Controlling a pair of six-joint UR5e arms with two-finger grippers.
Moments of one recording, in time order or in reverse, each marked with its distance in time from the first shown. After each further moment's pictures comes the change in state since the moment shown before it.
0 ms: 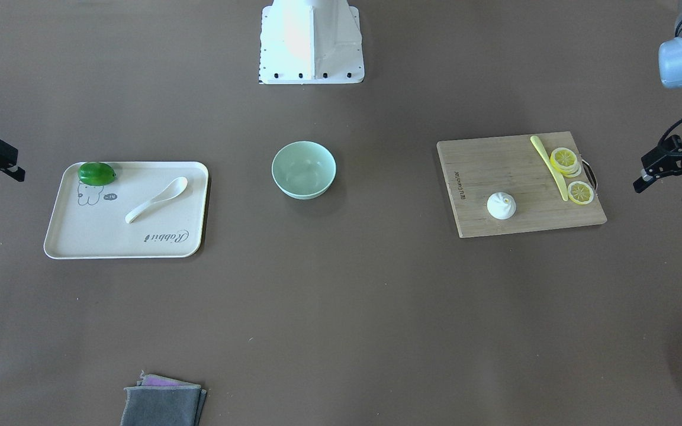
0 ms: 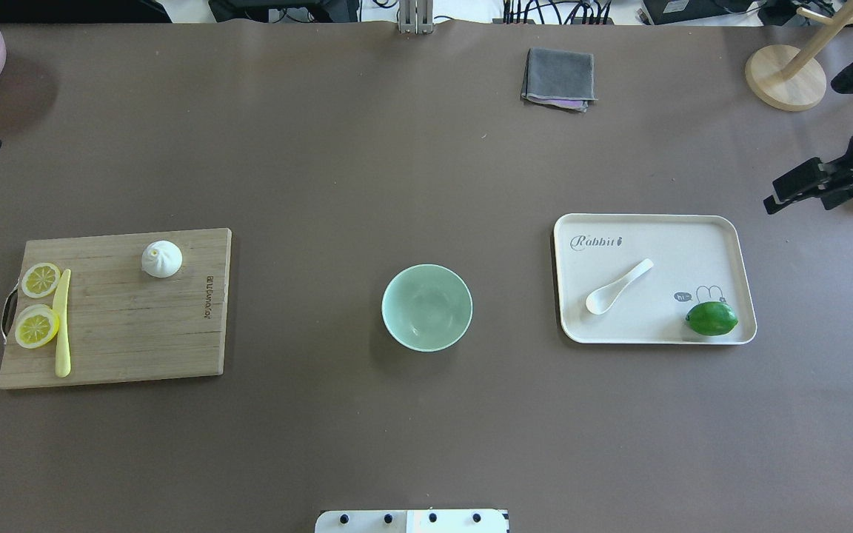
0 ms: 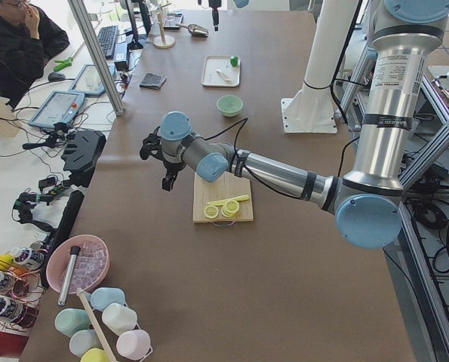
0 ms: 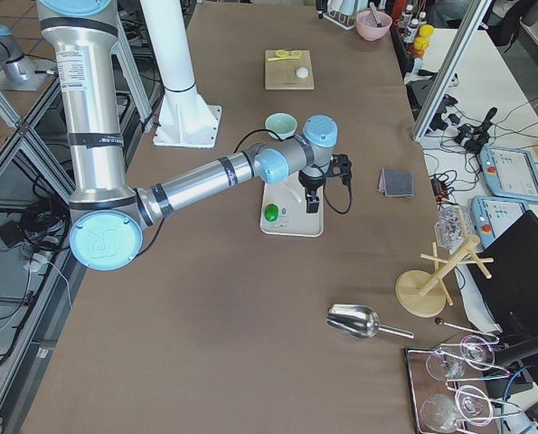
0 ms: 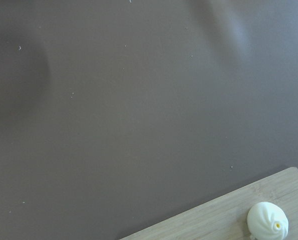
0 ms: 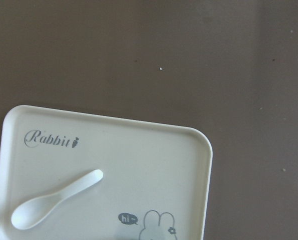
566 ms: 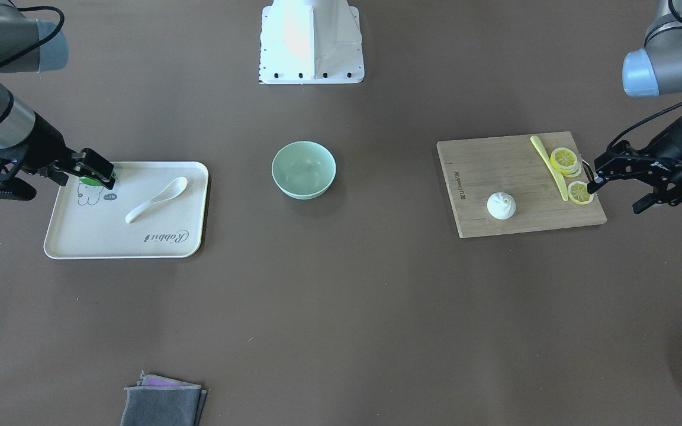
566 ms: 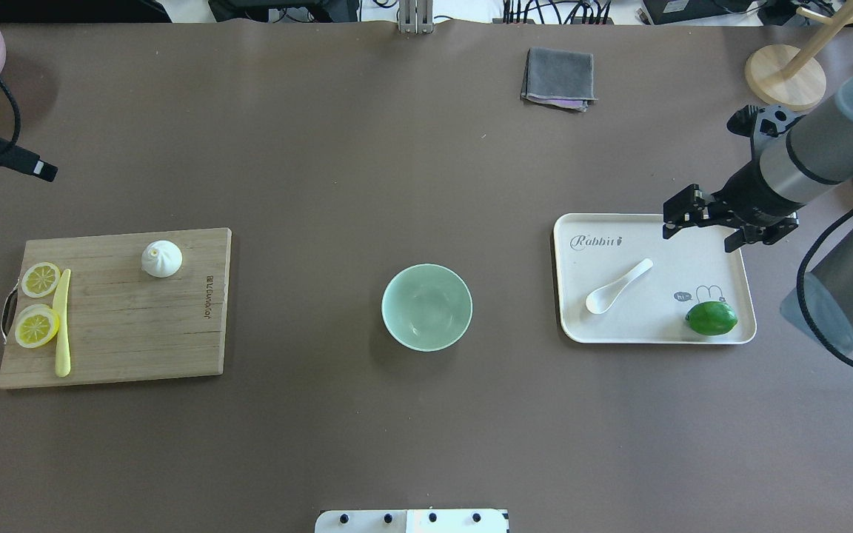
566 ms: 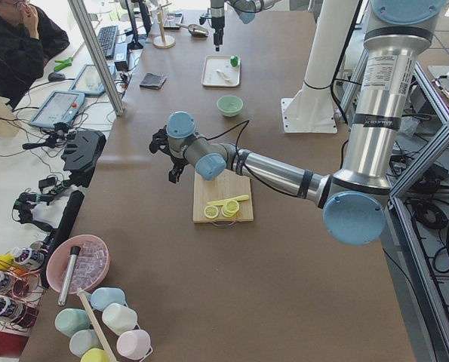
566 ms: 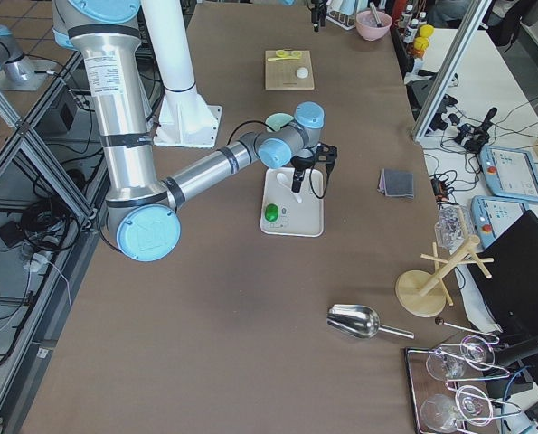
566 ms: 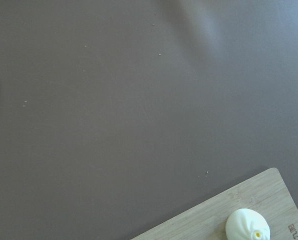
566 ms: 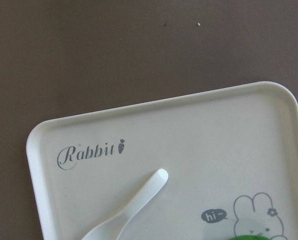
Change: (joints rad) left arm 0.098 -0.015 0.011 -0.056 0.006 -0.017; right arm -0.230 0.080 -0.008 0.046 -0.155 0.548
